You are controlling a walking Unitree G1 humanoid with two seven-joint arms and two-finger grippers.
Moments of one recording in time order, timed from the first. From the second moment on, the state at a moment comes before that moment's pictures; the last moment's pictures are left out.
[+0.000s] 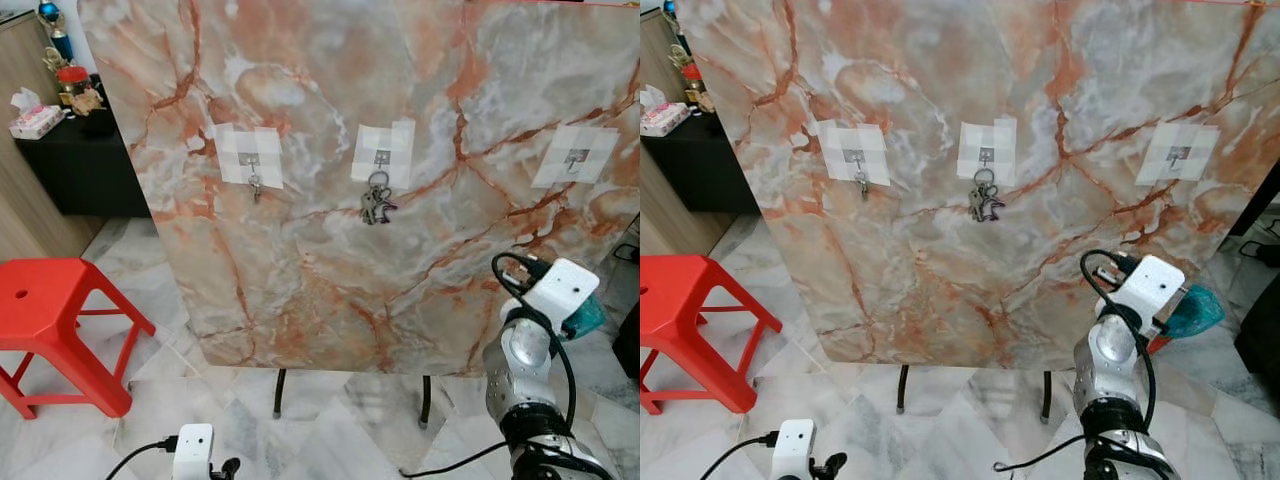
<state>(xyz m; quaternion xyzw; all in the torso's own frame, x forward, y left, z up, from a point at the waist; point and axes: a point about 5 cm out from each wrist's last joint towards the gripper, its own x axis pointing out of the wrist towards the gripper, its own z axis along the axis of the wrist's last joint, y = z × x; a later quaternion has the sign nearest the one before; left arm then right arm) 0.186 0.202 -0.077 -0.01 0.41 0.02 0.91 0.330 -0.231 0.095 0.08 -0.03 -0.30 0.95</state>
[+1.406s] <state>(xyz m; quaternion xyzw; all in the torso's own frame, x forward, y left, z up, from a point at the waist) 0.184 0.202 -0.078 0.00 0.41 0.02 0.91 0.338 -0.213 0.110 0.03 -0.05 -0.26 0.96</state>
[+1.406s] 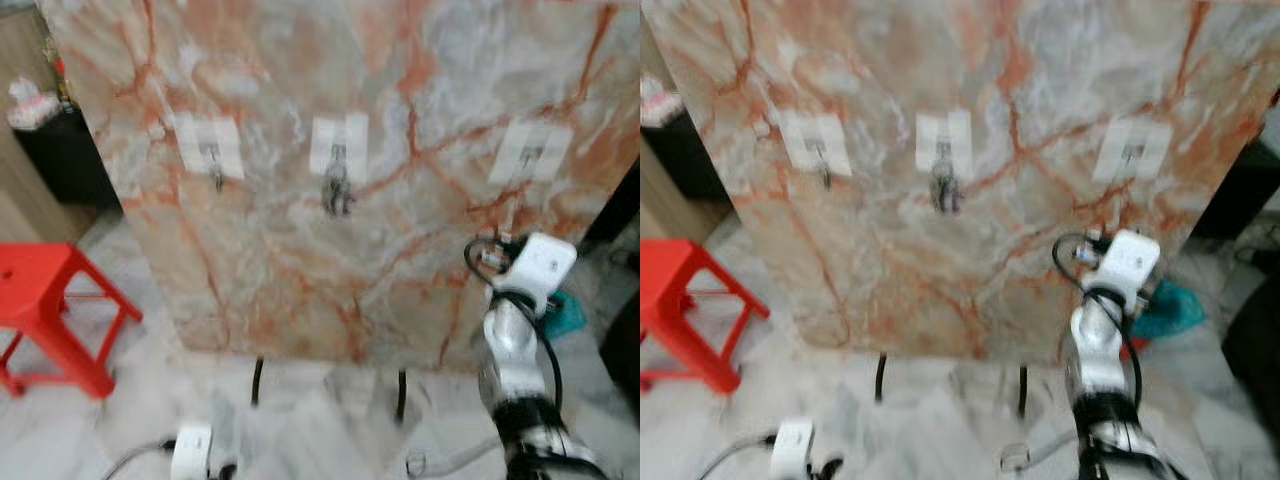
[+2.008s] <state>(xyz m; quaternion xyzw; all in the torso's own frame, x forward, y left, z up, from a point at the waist) 0.184 0.204 -0.078 0.00 0.41 0.03 0.91 0.345 -0.212 0.123 -0.02 -0.07 -0.28 0.96</state>
